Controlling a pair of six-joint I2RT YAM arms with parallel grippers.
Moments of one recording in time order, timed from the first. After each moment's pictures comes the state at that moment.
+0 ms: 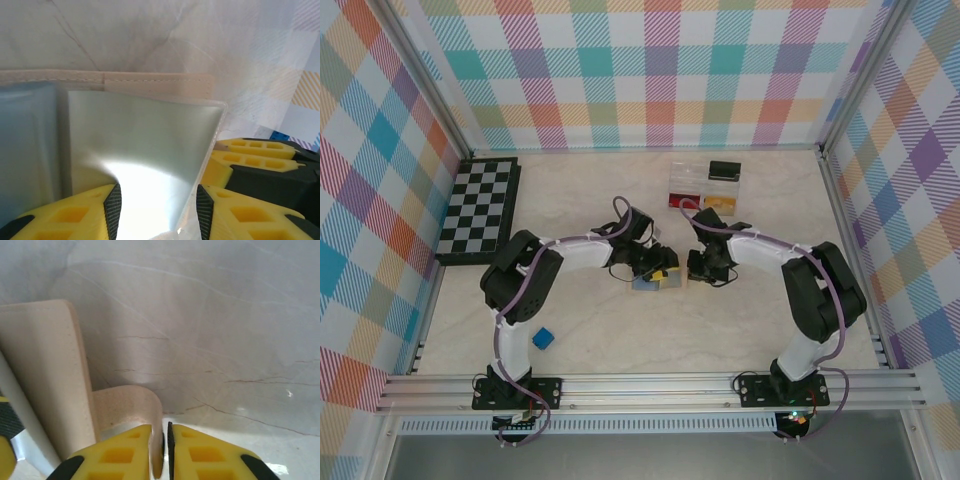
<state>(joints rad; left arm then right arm) -0.68 1.97 1.19 -0.16 0.57 -0.96 0.50 1.69 0.99 -0.63 -0.13 0.65</state>
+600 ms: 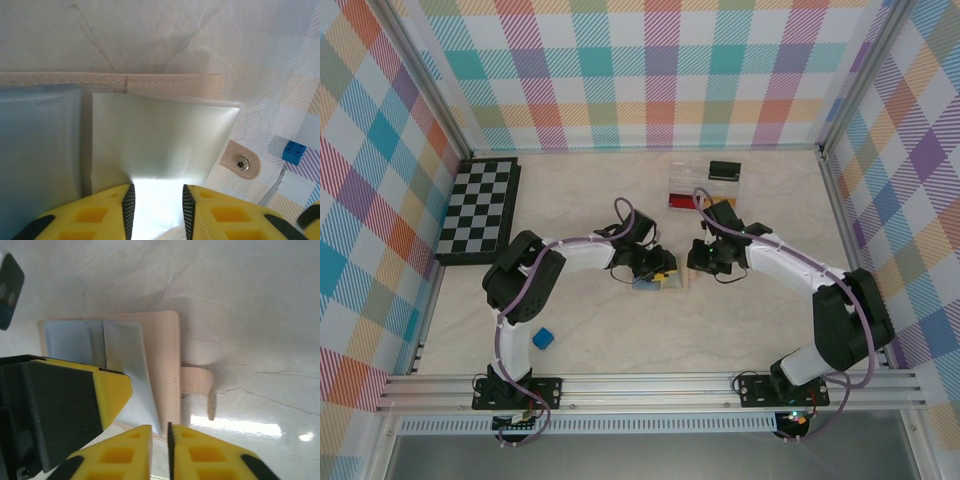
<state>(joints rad) -0.69 1.98 1.19 -0.18 0.50 -0.96 0.50 1.52 0.98 -0.59 -0.22 0.63</state>
